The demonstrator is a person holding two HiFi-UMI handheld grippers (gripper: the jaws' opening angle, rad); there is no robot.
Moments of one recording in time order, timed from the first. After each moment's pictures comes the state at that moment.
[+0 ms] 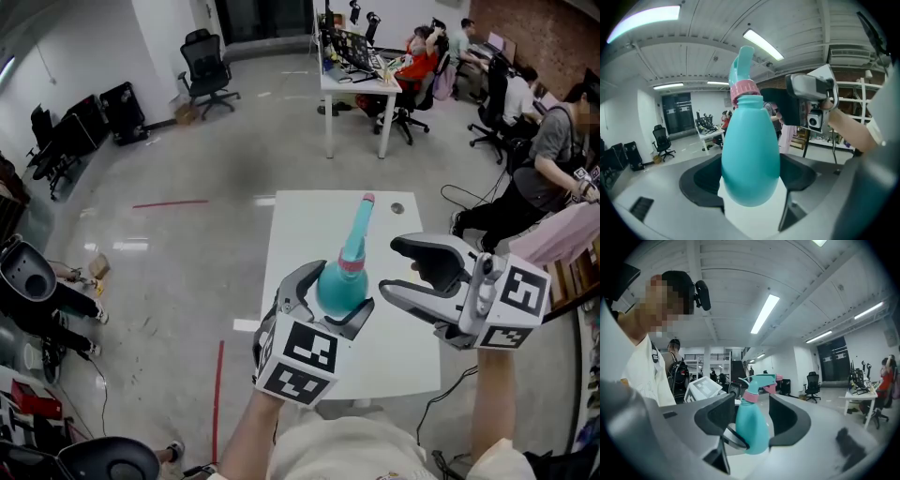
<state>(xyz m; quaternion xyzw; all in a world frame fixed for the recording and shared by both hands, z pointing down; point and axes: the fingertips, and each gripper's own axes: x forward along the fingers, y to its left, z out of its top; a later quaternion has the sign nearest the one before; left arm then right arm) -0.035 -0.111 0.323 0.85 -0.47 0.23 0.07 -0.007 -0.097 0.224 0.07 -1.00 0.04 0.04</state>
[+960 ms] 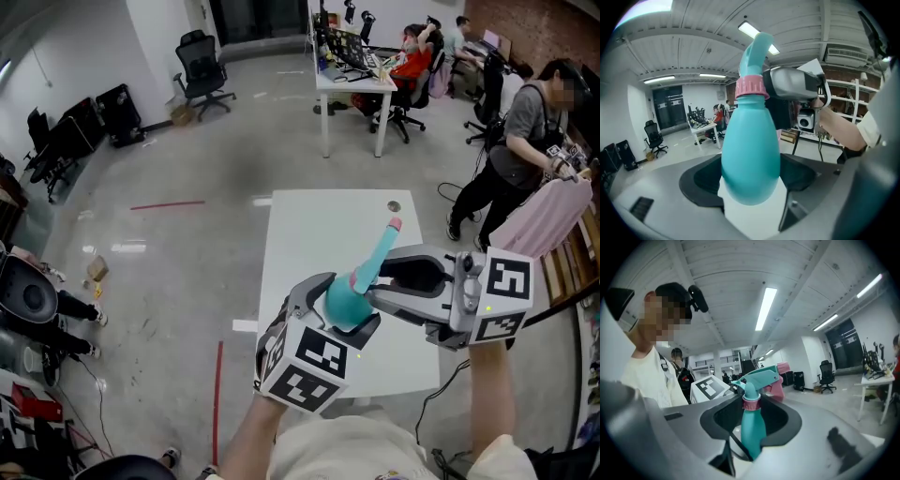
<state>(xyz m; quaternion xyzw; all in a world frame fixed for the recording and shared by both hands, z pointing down) -0.008 -0.090 0.335 0.86 -0.42 0.27 0.09 -0.018 -0.076 0.236 -0.01 -0.99 0.09 0.04</state>
